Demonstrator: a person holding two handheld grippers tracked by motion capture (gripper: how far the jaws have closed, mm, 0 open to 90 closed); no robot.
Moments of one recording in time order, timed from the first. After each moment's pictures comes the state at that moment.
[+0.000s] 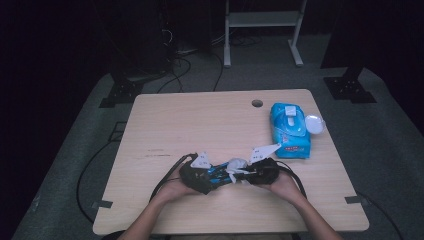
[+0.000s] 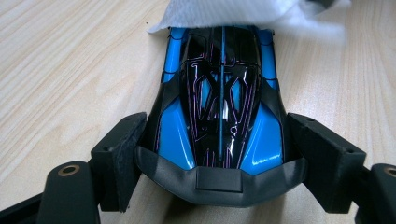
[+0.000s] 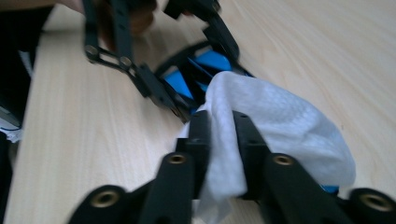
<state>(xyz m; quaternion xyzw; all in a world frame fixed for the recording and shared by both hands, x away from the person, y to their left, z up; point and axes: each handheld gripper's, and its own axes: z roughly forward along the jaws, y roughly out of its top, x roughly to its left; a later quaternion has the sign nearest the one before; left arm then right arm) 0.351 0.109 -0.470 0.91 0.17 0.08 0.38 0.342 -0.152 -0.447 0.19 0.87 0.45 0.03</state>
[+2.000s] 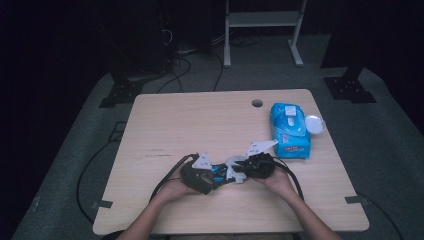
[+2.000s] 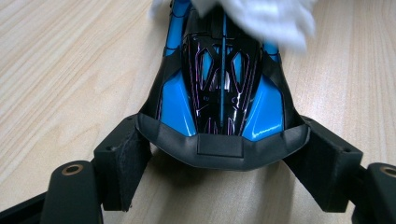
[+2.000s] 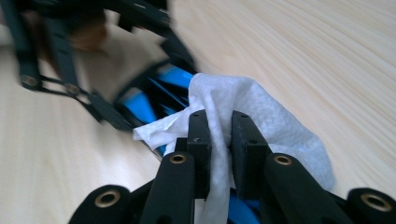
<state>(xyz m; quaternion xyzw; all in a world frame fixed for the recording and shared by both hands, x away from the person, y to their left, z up) 0.352 0.106 -0.474 0.91 0.16 0.08 0.37 0.359 -0.147 -0.453 0.24 0.86 0.44 0.07</state>
